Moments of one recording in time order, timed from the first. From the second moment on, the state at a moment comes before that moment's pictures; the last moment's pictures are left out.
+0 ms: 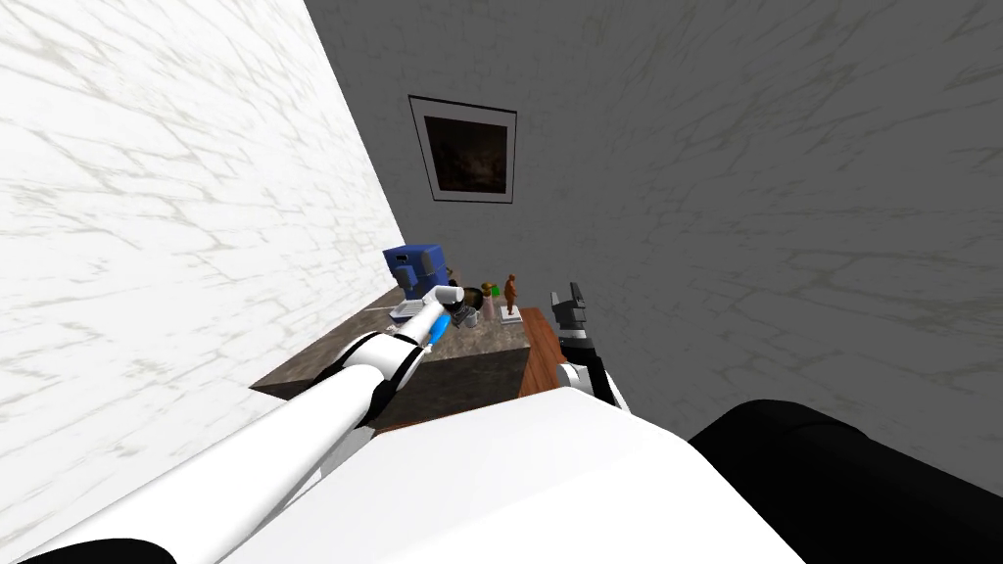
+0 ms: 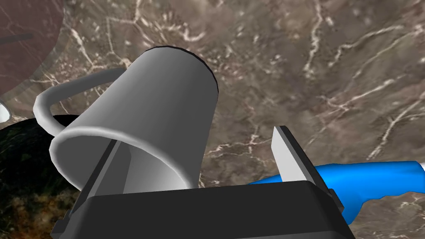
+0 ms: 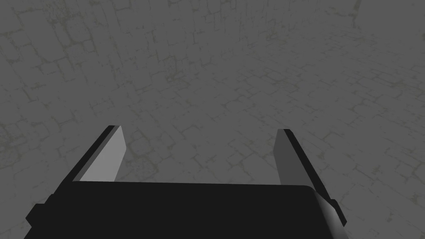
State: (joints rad) left arm -0.99 0.25 -0.27 -0.80 0.52 1.39 -0.44; right arm 0.48 -0.01 -0.02 -2.24 -0.09 -0.42 -0.12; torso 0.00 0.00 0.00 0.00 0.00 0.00
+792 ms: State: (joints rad) left arm -1.14 0.23 -0.30 -0.64 0.59 1.59 -0.49; right arm 0.48 -0.01 -0.02 -2.24 -0.09 -0.42 -0.12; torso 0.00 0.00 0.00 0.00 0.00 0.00
